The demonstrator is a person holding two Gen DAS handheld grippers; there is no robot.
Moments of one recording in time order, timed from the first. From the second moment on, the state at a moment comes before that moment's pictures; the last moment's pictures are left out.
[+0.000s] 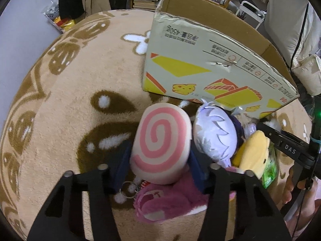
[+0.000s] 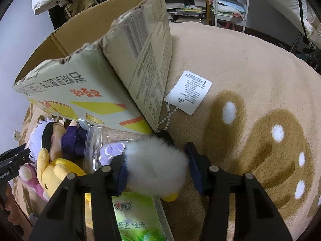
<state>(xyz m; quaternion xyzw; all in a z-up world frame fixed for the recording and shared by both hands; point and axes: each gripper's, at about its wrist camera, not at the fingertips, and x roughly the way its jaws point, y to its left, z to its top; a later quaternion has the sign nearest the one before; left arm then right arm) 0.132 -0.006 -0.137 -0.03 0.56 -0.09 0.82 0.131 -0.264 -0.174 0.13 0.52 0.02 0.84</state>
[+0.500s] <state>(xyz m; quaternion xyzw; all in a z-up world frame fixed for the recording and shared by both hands) 0.120 -0.012 -0.128 -0.01 0.53 -0.09 0.84 0.120 -0.260 -0.166 0.12 0.51 0.03 0.85</state>
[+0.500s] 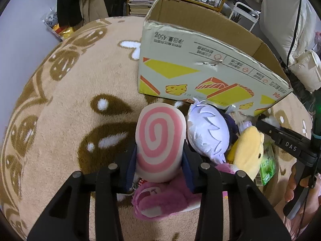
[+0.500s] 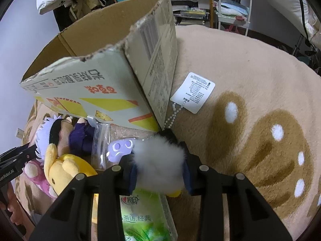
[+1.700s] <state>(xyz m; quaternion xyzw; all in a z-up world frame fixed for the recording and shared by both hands) 0.069 -0.013 0.010 0.02 0.29 -0.09 0.95 0.046 -0.240 -0.024 0.06 0.26 0.04 0.96</state>
